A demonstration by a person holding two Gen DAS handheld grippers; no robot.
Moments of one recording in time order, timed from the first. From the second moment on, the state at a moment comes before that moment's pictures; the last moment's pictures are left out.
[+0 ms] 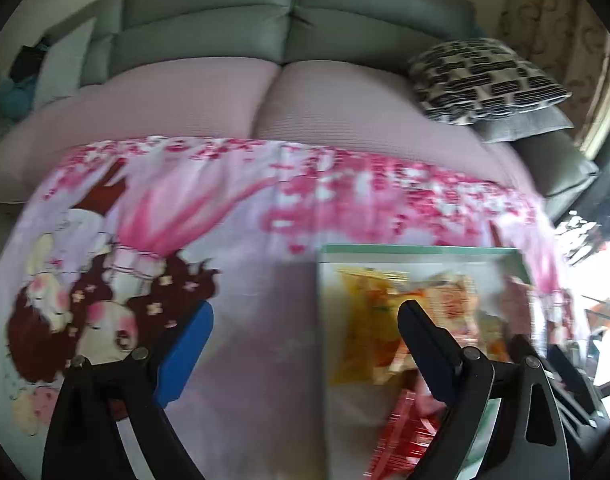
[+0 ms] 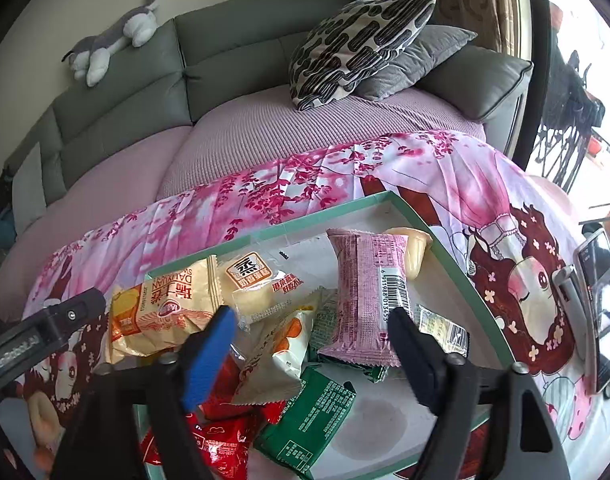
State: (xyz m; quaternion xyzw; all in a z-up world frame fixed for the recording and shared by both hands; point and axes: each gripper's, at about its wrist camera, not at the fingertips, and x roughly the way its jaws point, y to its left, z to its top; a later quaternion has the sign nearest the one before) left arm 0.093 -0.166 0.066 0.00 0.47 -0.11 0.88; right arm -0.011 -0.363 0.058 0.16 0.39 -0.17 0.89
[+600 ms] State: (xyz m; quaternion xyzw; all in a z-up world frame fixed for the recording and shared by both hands) left arm 0.110 -0.139 0.042 0.05 0.47 -0.01 0.88; right arm -0.007 -0.349 0.058 0.11 0.38 -0.16 0.90
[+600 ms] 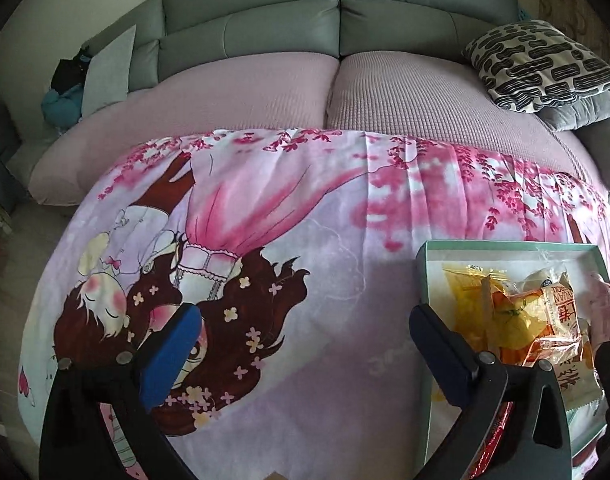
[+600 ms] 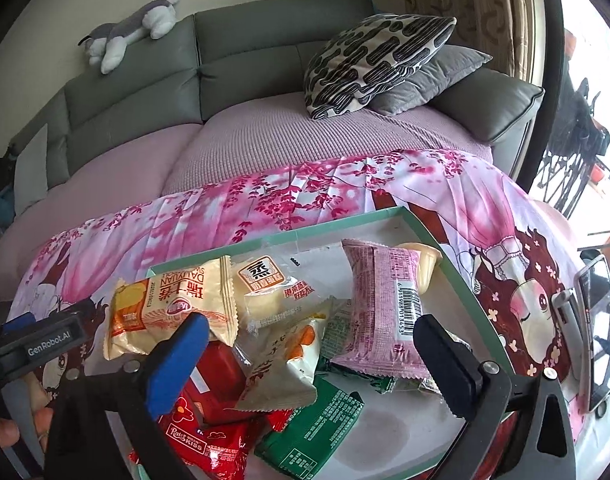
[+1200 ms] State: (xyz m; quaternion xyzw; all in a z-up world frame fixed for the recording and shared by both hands) left arm 0.072 -0.119 0.055 0.02 0.47 -0.02 0.88; right arm -0.029 -0.324 0.064 0.10 0.38 -0.16 0.91
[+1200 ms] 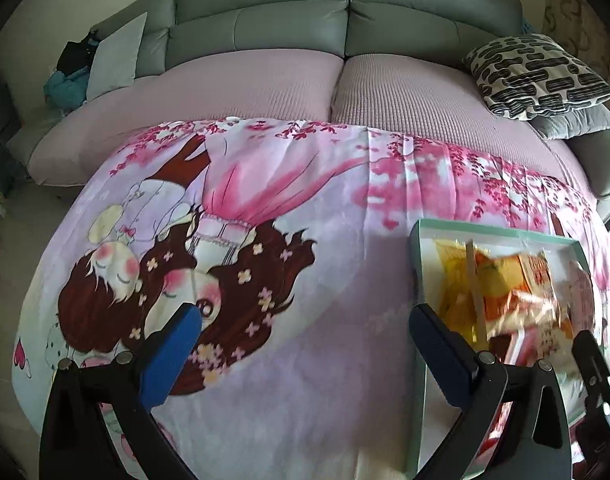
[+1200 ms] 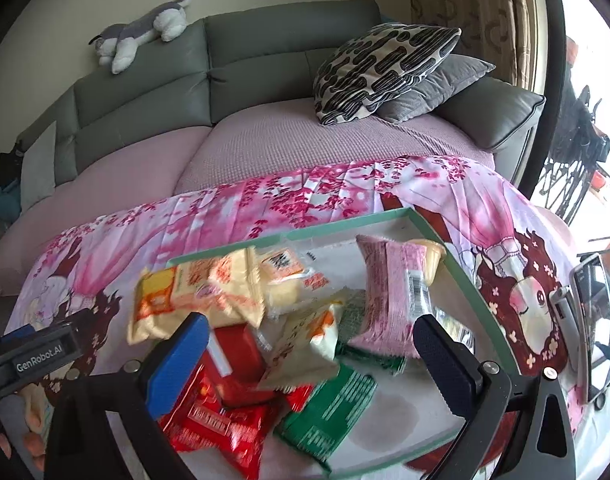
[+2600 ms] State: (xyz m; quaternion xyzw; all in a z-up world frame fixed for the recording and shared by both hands) left arm -0.020 -0.083 0.060 0.07 0.47 0.00 0.88; right arm -0.101 -0.282 0.062 0.07 0.39 -0.14 0.91
